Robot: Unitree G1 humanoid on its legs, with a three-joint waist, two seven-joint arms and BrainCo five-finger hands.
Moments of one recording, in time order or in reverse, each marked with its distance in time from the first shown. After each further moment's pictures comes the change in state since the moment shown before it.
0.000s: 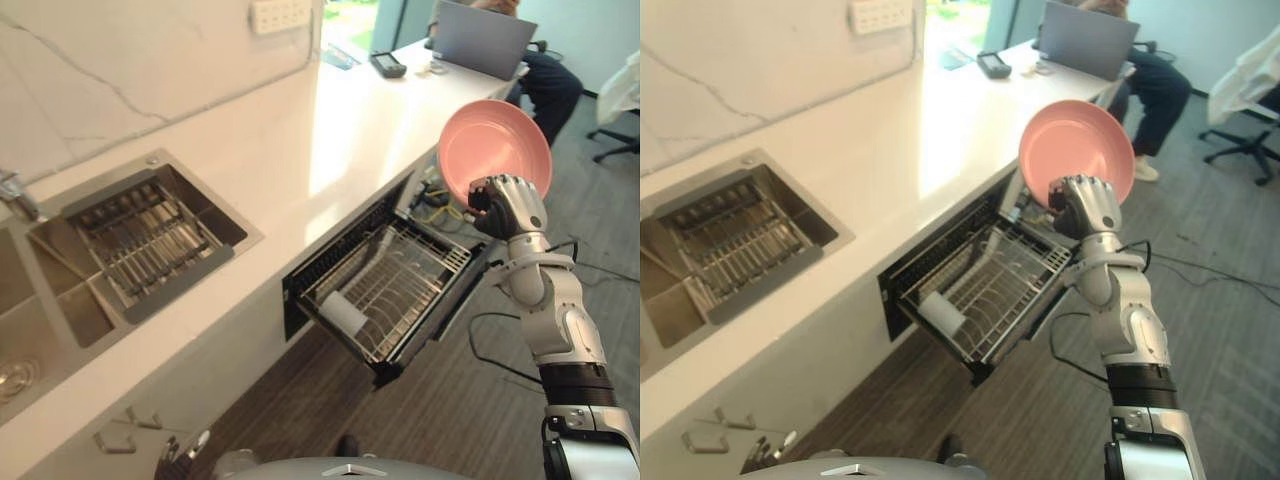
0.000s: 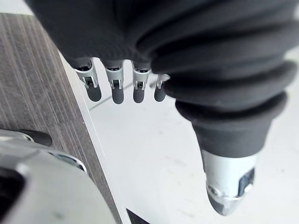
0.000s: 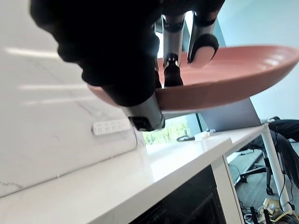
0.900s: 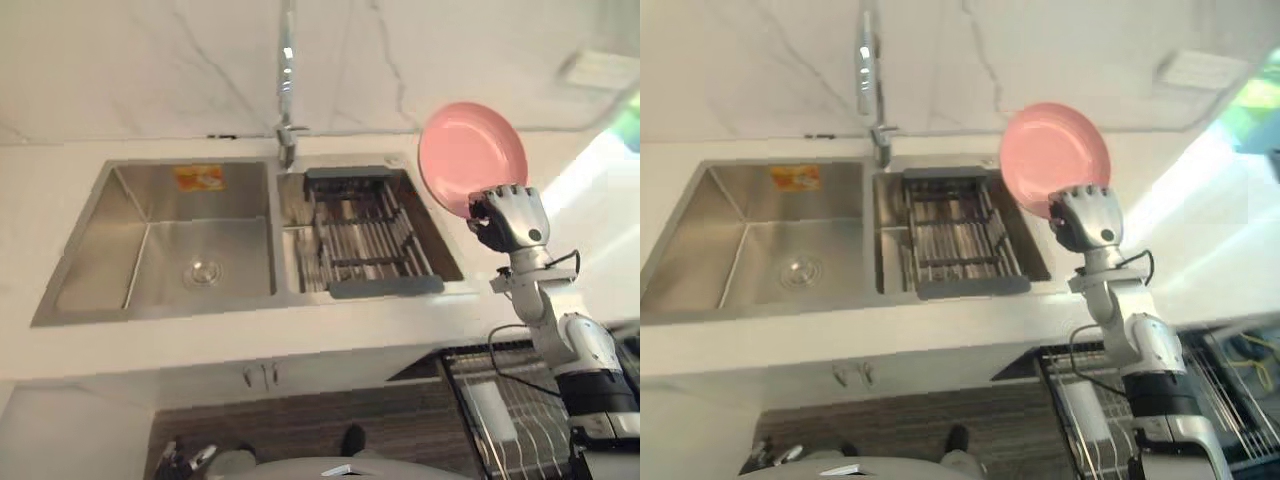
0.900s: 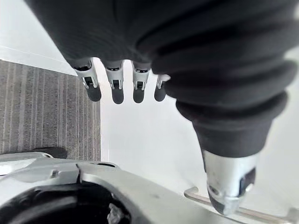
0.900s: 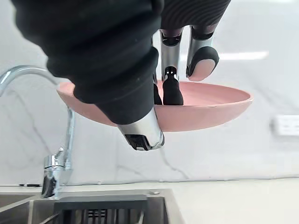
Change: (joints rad) left arm 0.061 0.112 -0.153 0.035 0.114 -0.062 -0.047; right arm 0.067 -0.104 0.077 0.040 -0.121 -0.076 -0.240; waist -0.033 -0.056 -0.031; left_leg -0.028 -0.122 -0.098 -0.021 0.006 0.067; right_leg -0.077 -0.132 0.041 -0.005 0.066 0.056
